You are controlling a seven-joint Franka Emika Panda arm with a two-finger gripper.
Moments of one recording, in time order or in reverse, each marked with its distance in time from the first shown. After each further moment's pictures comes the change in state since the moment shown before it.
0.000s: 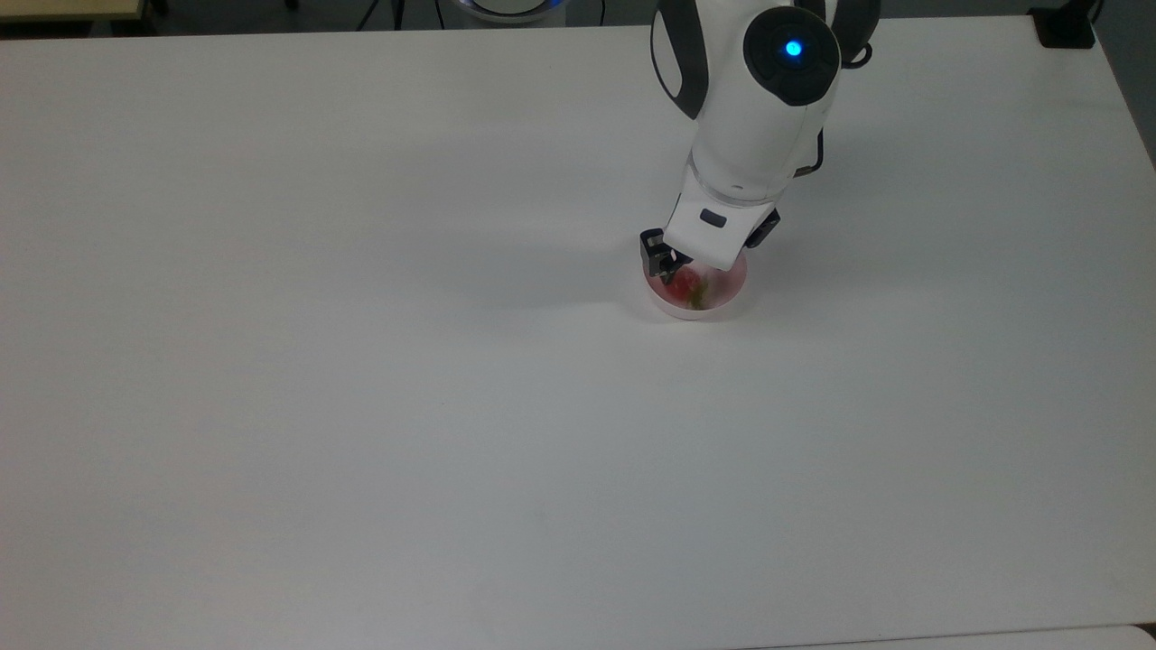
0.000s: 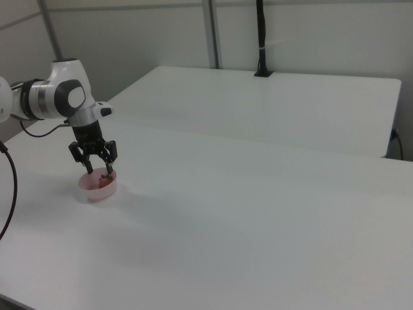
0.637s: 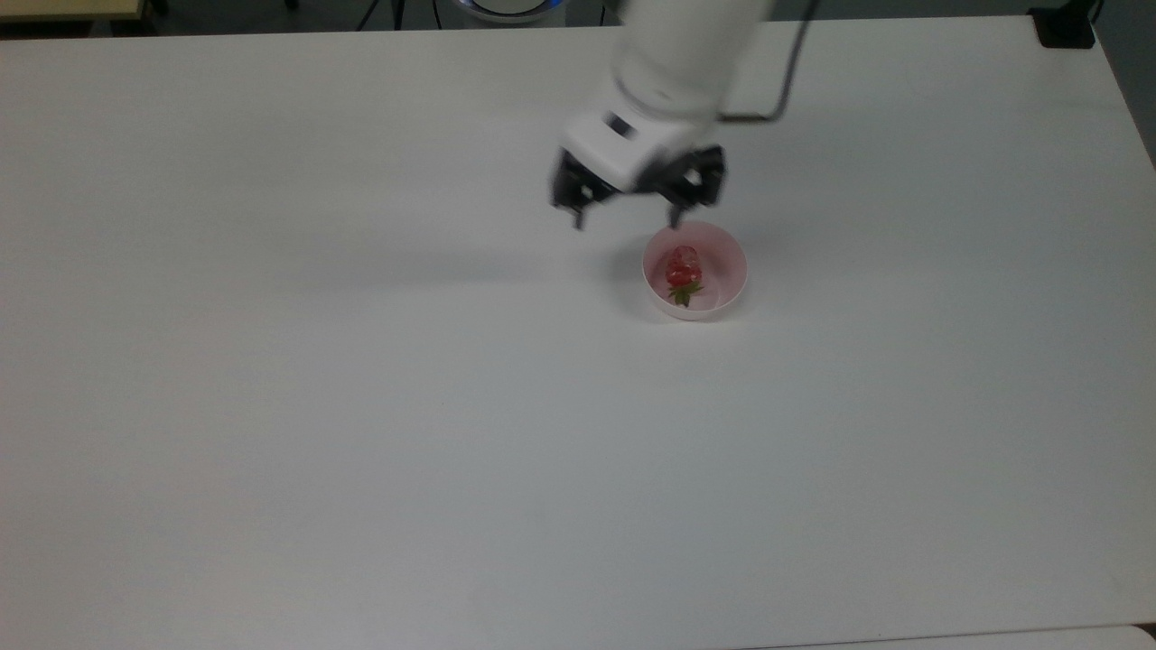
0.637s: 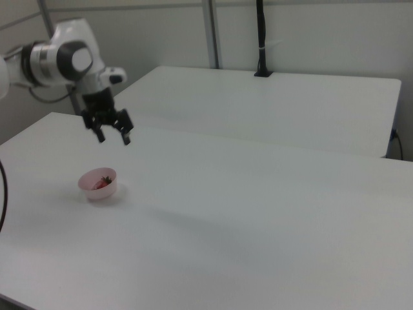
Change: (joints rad) arm -0.189 -0.176 0.093 0.027 -0.122 -0.144 0.207
